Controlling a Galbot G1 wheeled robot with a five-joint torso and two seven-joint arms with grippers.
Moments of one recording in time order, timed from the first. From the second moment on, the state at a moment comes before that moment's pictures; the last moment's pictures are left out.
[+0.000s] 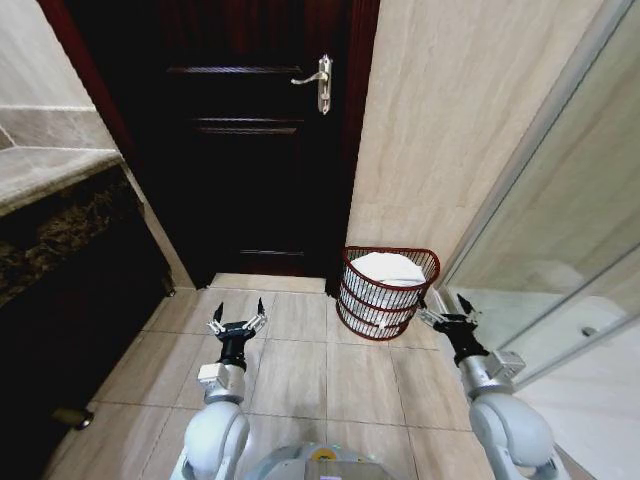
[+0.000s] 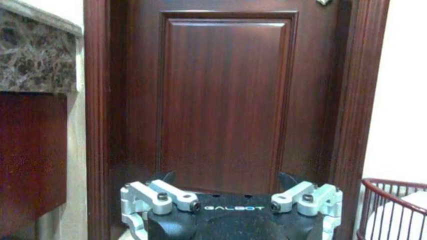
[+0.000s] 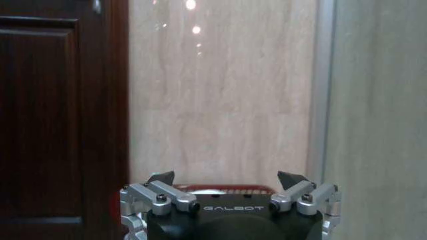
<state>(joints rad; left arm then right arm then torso) 1.65 -1.46 -0.44 -2.28 -0.10 0.12 -0.27 -1.60 1.34 0.75 2.26 0.28 -0.15 0.06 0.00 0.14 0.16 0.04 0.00</state>
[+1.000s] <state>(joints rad) 1.70 -1.41 -0.63 -2.45 -0.19 0.18 -0.22 -1.72 1.46 0.84 2.35 0.29 -0.13 -0.09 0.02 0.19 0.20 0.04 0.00</state>
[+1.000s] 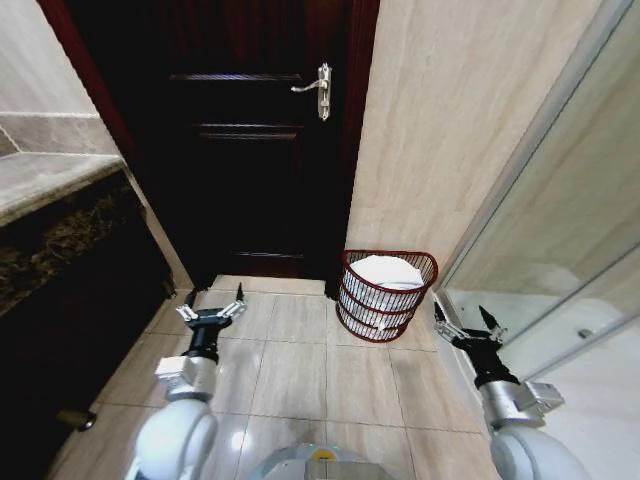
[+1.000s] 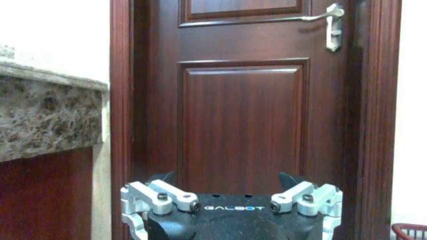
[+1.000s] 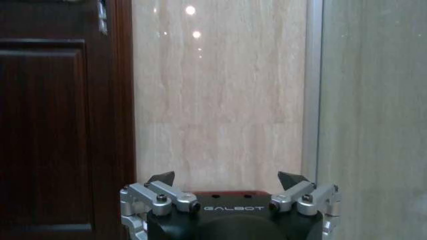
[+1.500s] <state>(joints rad) 1.71 -1.41 -0.65 -2.31 -0.18 0.08 -0.09 -1.71 1.50 0.81 2.41 0.28 -0.14 -0.10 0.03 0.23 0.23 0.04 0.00</state>
